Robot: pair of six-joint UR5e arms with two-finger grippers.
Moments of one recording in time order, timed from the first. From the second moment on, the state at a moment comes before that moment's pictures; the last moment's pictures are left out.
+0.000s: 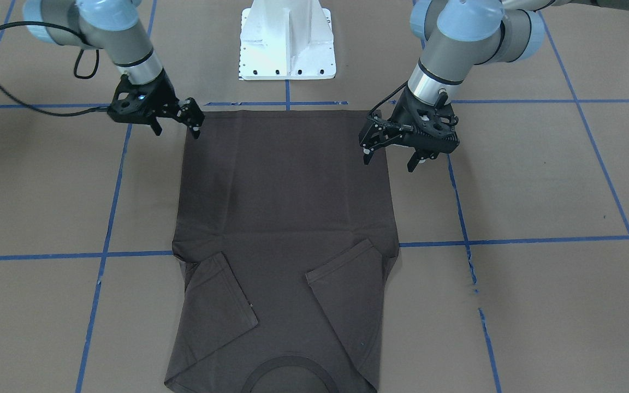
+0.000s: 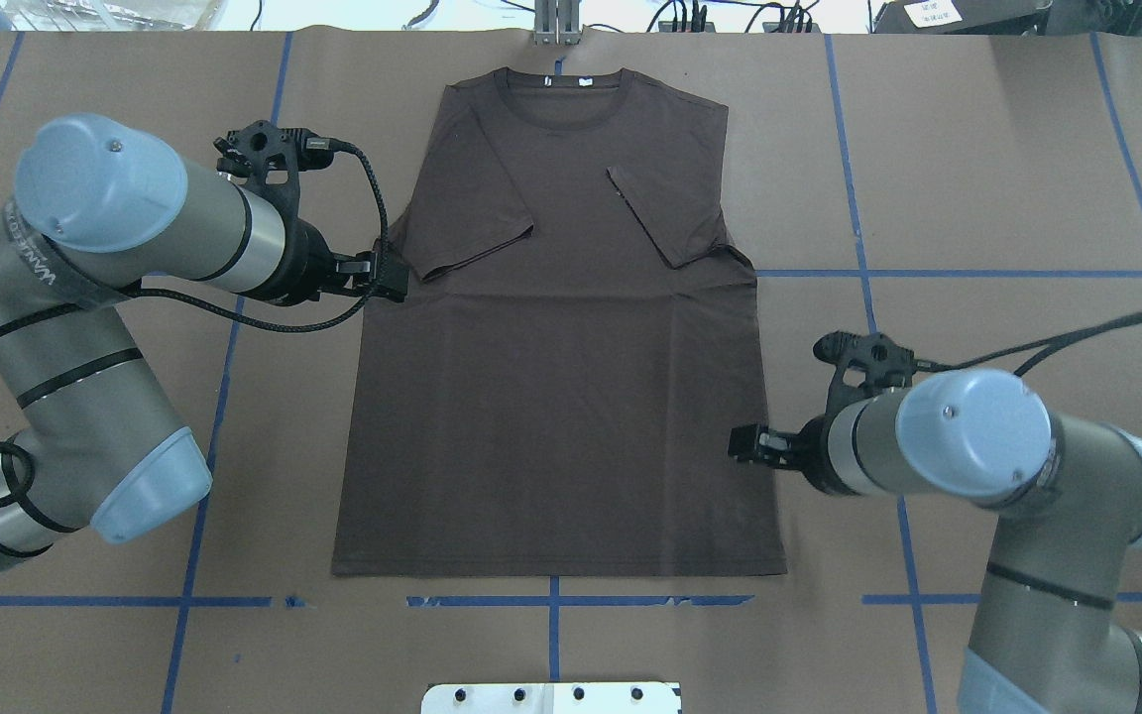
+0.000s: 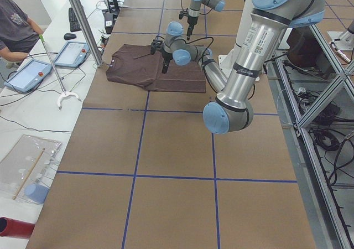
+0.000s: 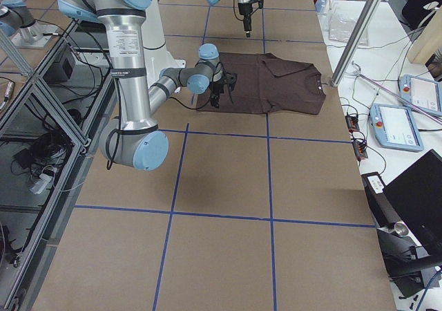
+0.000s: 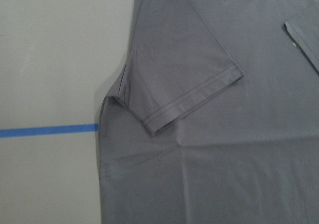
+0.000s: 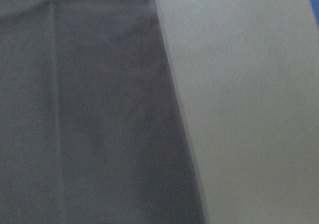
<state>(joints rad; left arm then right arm) -0.70 -2.01 -1.89 -1.82 -1.92 -1.09 0.37 -1.45 2.03 -1.27 1.72 1.57</state>
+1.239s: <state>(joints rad) -0.70 -2.02 -1.91 -1.82 -1.91 -1.09 0.22 -1.50 2.00 -1.19 1.64 1.70</state>
